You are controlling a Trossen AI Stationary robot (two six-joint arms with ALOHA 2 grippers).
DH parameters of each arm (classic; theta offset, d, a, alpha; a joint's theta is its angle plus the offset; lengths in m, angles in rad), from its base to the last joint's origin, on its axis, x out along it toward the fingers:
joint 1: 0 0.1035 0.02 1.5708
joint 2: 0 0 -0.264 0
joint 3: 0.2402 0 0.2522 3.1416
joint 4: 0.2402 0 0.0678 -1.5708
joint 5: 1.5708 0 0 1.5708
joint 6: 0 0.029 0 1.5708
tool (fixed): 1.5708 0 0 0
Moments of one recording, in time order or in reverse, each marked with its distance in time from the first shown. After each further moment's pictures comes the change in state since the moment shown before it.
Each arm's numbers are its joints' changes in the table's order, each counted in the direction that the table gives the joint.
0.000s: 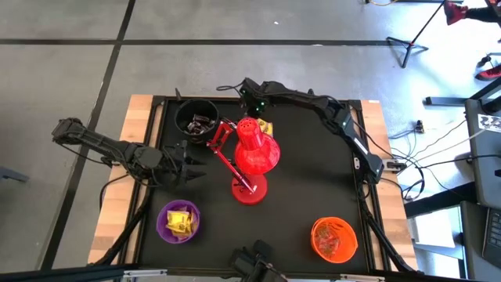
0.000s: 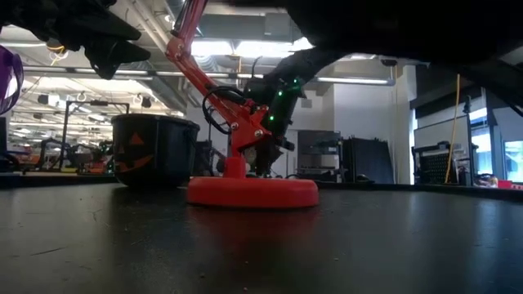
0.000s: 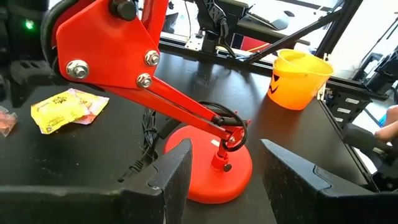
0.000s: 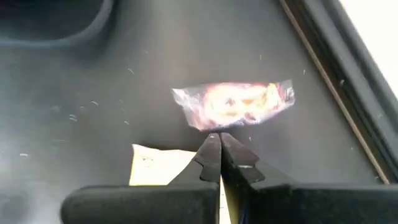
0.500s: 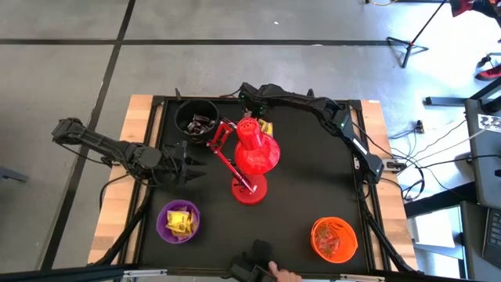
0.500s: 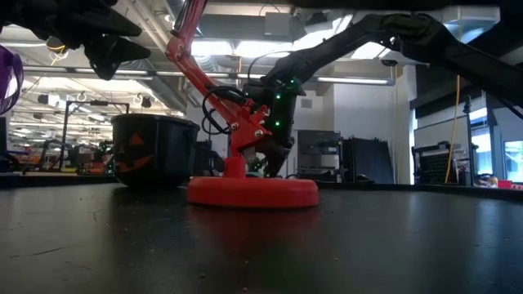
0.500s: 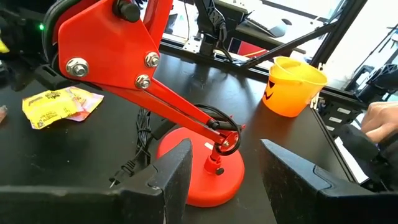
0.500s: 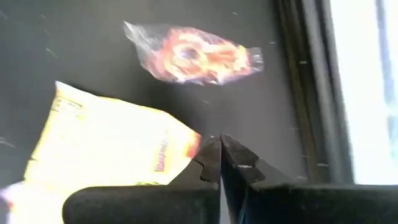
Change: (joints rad) left arm 0.000 0.000 0.000 -0.016 0.005 -0.051; right arm 0.034 -0.011 0.009 0.093 0.241 -0.261
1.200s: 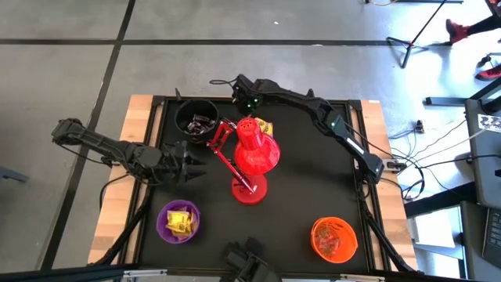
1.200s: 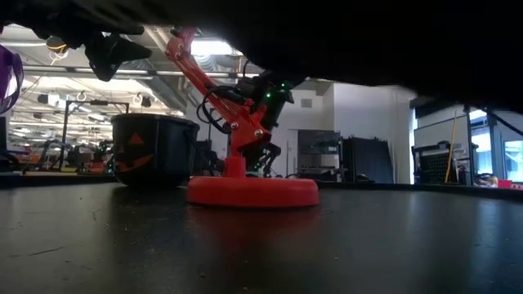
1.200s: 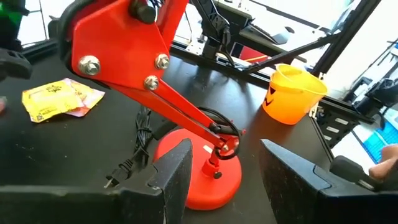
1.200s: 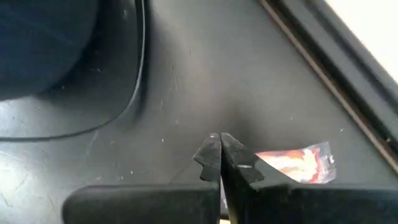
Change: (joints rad) left arm 0.011 0.000 0.000 -0.008 0.001 -0.054; right arm -0.034 -0.143 0.265 -0.047 -0.331 0.399
